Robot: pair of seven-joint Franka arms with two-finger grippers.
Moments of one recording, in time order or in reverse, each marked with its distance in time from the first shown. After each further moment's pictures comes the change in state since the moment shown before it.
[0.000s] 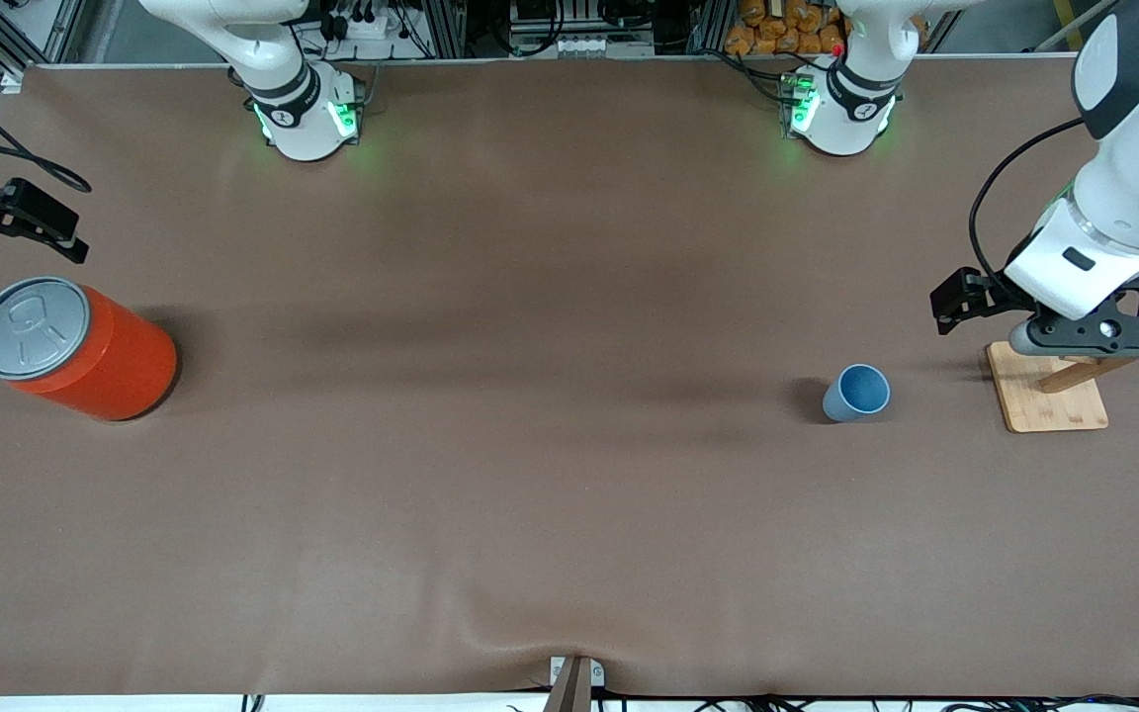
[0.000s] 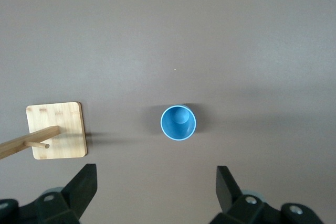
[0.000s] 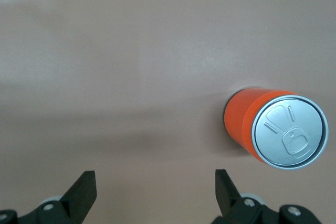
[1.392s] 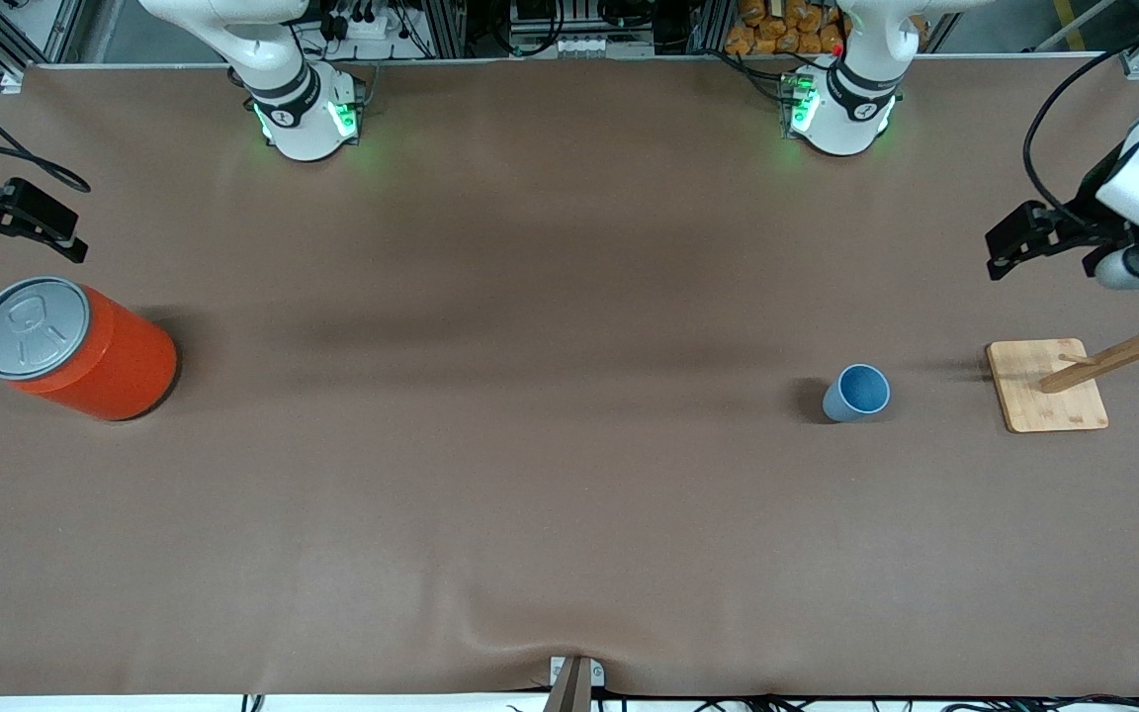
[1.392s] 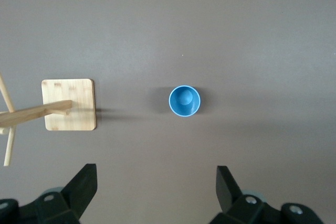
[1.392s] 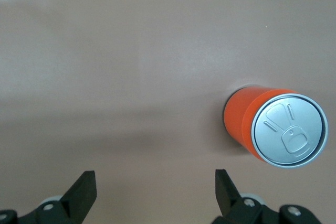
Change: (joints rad) left arm -0.089 -0.087 0.150 0.074 -0.058 -0.172 0.003; right arm 0.000 0.000 -0.002 0.000 0.000 -0.010 0.000
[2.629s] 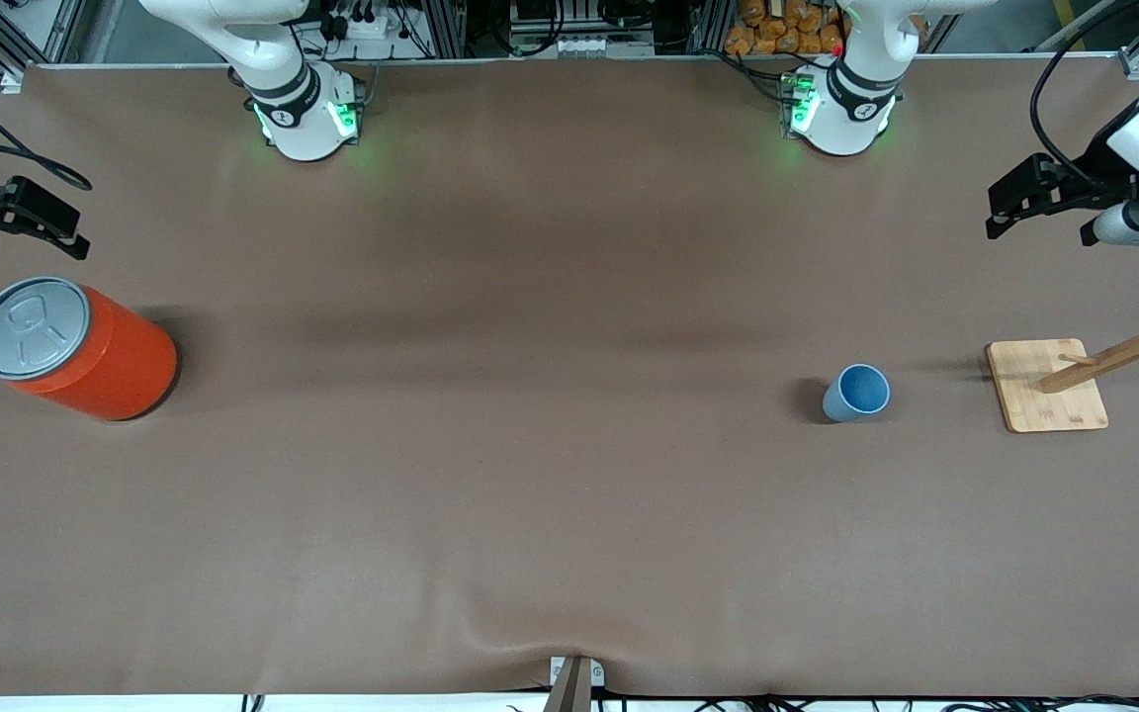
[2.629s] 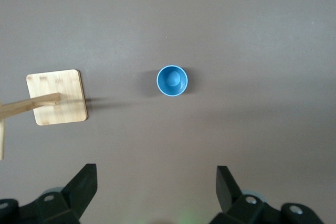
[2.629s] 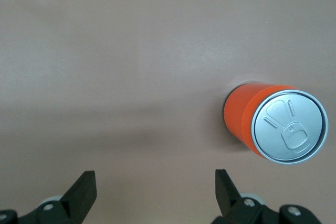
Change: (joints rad) left arm -0.035 -0.040 0.046 -0.011 -0.063 -0.070 0.093; right arm 0.000 0.000 0.000 0.000 0.000 -0.011 0.000
